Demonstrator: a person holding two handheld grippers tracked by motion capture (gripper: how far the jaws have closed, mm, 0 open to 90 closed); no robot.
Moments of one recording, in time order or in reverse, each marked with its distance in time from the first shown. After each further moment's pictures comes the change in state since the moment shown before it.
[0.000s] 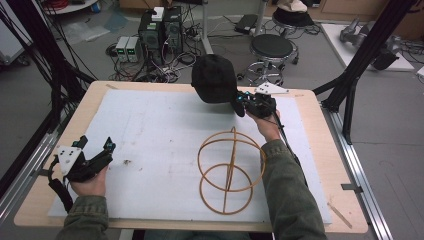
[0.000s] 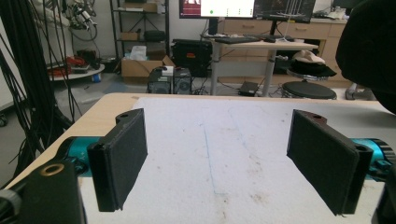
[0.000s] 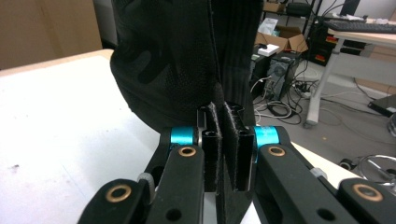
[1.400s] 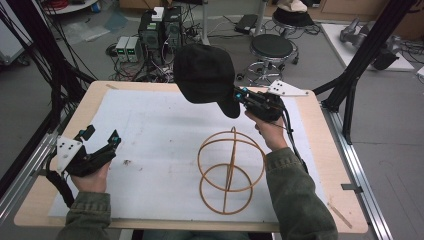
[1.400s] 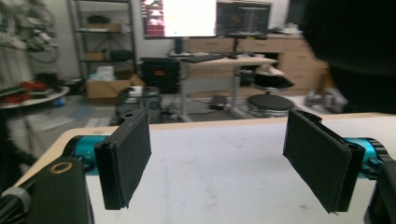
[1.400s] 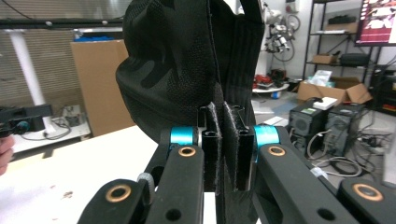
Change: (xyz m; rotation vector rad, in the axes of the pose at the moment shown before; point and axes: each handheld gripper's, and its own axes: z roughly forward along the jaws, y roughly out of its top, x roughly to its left) left arm -0.022 0.043 -0.004 -0.061 -0.172 0.022; right arm 0.042 0.044 -0.057 -0.222 0.246 0.061
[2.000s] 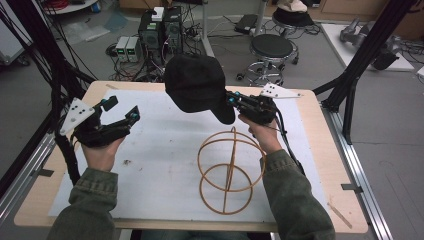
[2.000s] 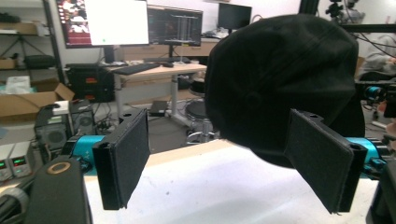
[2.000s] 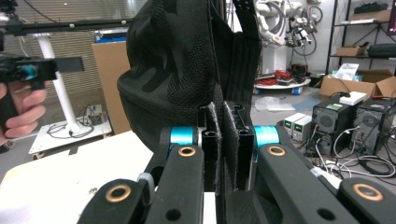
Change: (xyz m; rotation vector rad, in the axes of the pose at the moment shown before) left arm -0.033 0.077 0.044 0.011 -0.270 -0.014; right arm 0.006 -0.009 0.012 0.005 0.064 0.033
